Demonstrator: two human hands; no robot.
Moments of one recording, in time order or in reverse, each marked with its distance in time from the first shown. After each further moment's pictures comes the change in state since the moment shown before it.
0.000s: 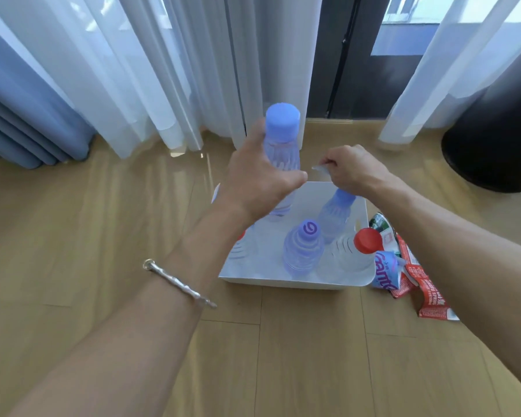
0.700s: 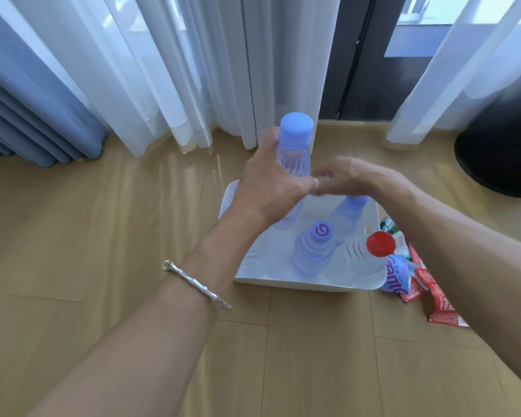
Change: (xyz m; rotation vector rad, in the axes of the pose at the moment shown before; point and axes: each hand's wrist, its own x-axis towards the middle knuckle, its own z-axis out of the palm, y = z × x) left_hand -0.002 -0.006 0.001 0.034 -0.047 -0.044; right_hand 0.002 -0.026 -0.007 -0.093 -0.377 -0.076
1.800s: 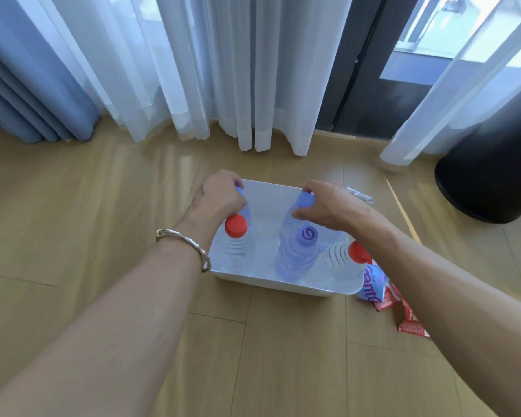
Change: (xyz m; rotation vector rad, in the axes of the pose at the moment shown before) left_hand 0.027 -0.081 -0.014 0.463 -0.084 -0.393; right_hand -0.038 -0.024 0.026 0.088 0.105 0.096
